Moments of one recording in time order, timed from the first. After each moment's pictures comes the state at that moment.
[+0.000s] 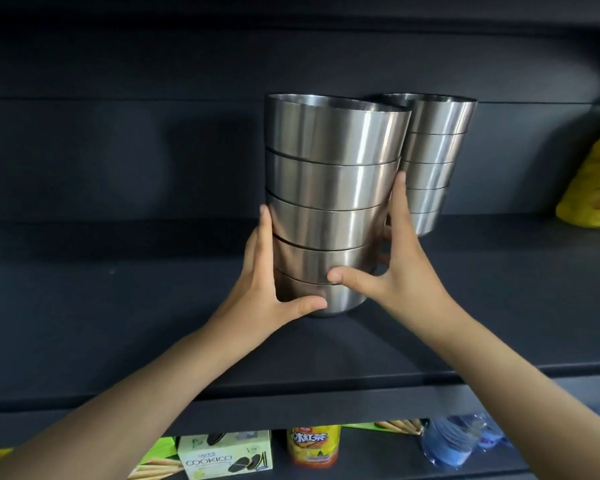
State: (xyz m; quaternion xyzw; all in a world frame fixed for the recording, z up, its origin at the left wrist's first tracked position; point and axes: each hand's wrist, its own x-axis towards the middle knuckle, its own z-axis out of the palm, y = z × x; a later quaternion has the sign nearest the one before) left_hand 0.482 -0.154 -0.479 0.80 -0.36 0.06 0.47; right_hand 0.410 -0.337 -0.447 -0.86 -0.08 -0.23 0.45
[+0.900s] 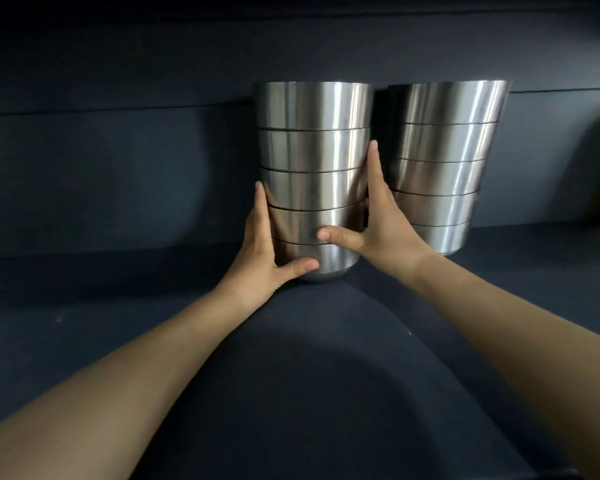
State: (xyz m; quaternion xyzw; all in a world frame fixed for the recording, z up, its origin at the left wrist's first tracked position) left_hand 0.604 -0.200 -0.491 0.81 -0.35 0.09 0.47; right_hand 0.535 -0.375 -0.450 -0.86 -0.08 -0.24 0.45
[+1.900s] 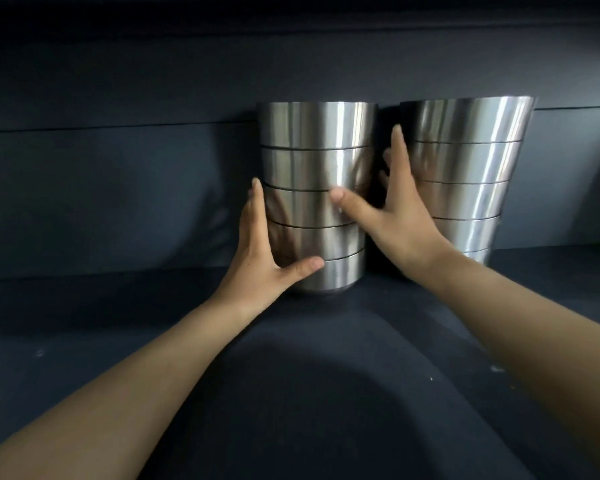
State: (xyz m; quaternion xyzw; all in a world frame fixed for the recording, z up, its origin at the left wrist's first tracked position) left_hand 0.621 -0.206 -0.473 0.79 -0.35 0.18 0.47; right_hand 0.555 -0.374 -0.424 -0.80 -0.06 -0.32 0.50
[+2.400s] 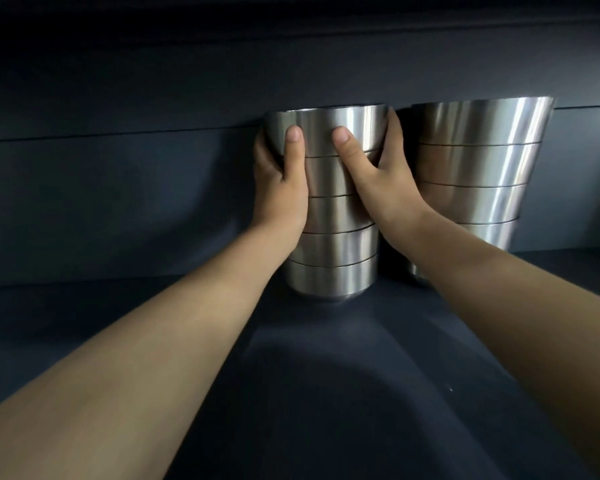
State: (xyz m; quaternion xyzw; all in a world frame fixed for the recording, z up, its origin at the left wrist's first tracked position) left_hand 0.635 -0.254 -0.397 0.68 -0.19 0.20 0.68; right_hand 0.600 -0.361 -0.397 -0.73 -0.06 -0.37 0.57
